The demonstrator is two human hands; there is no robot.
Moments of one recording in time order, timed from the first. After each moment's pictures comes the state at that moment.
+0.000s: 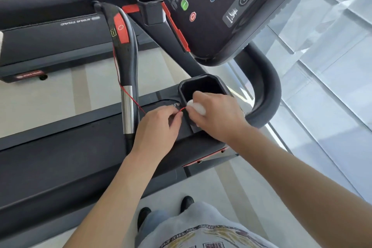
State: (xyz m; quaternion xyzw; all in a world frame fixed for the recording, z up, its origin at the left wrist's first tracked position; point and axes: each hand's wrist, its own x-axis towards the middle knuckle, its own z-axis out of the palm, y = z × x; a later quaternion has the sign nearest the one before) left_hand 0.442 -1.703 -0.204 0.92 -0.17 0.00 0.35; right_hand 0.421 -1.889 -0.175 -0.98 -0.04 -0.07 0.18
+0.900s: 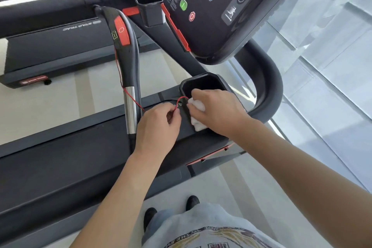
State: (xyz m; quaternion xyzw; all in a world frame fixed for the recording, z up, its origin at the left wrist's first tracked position) left_hand 0.441 -1.702 -0.202 0.92 -0.14 0.05 0.35; right_hand 0.431 -1.888 -0.176 -0.98 -0.07 -0.05 0.17
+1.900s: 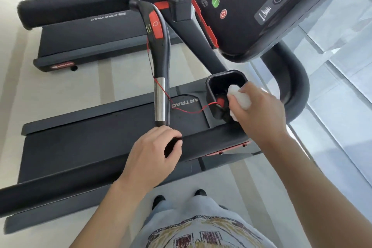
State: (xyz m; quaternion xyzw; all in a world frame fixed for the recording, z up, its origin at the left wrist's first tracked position) left_hand 0.372 -1.610 -0.196 0.93 -0.22 0.01 0.31; right_hand 0.391 -1.885 -0.160 -0.96 0.10 -0.16 0.23
